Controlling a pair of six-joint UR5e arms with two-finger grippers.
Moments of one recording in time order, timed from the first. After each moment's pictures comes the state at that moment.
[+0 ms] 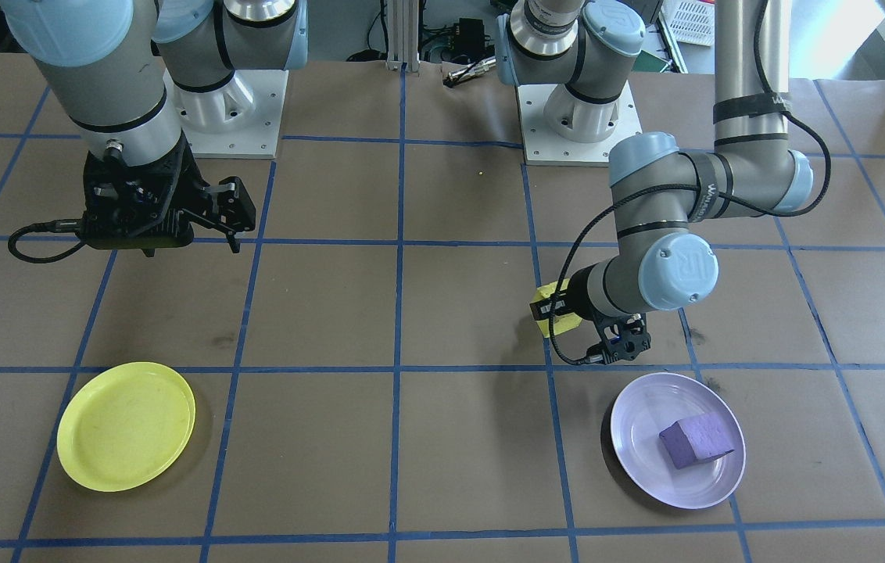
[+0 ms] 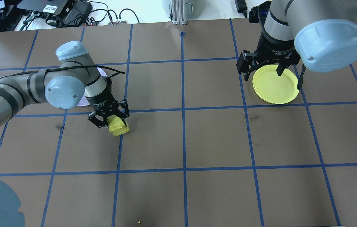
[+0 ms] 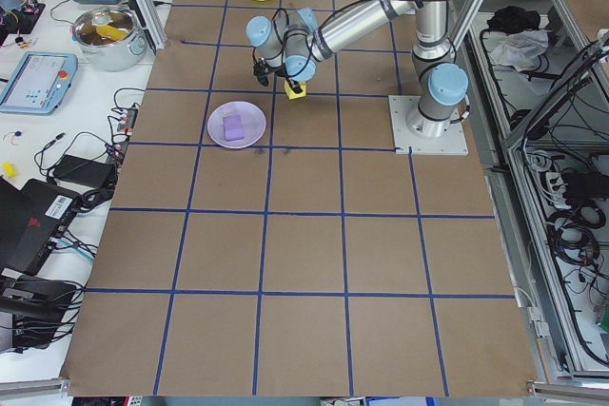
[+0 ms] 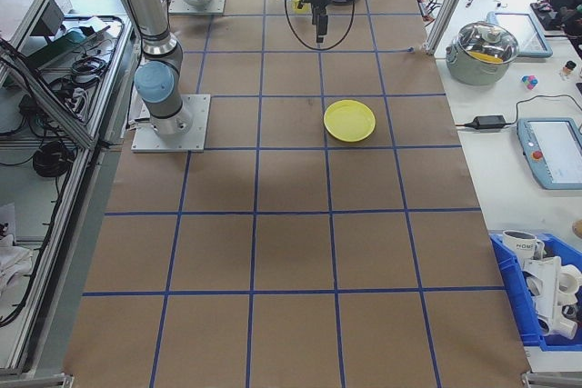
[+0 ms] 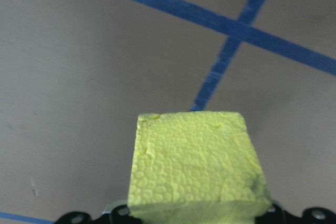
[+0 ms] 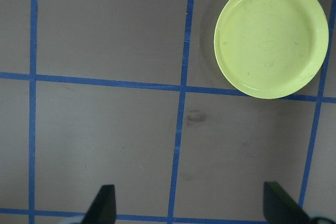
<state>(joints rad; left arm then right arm) -1.50 -1.91 -1.86 -1.31 1.44 -0.27 1.62 -1.51 1.64 -1.71 -1.61 -0.05</state>
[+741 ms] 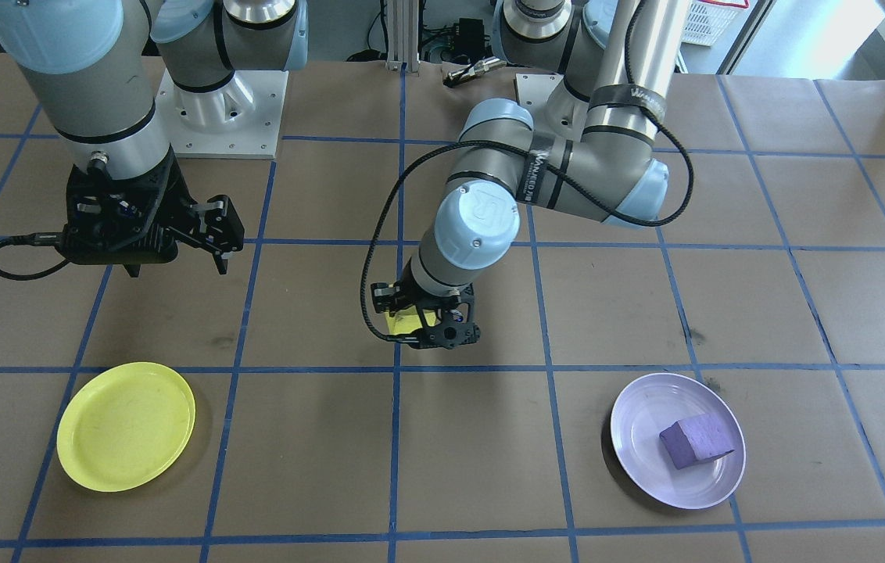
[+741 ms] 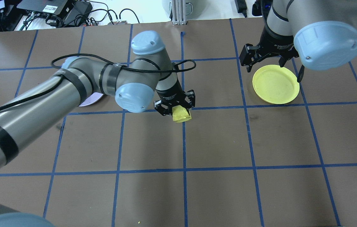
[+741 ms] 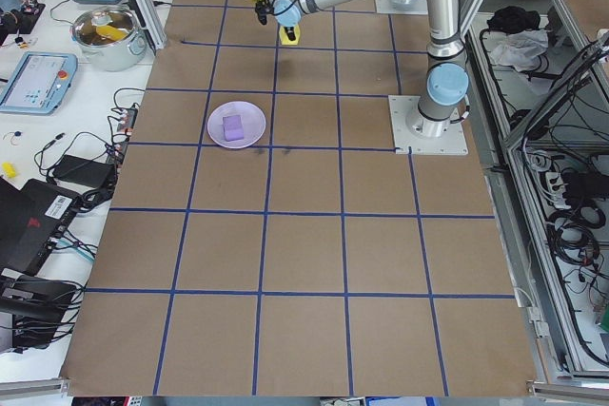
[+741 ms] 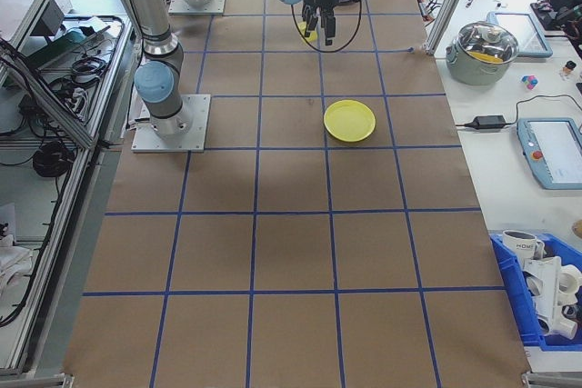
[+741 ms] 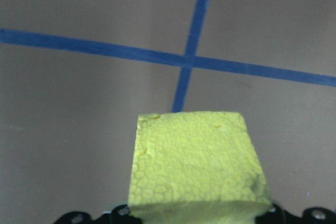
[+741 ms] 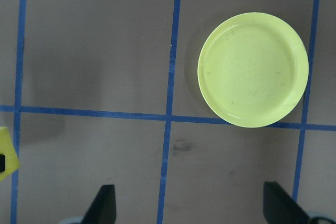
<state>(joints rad) -1.88 -1.99 -1.70 -1.14 1.31 -0.46 1.60 -1.48 1.63 -1.81 -1.63 -0.06</state>
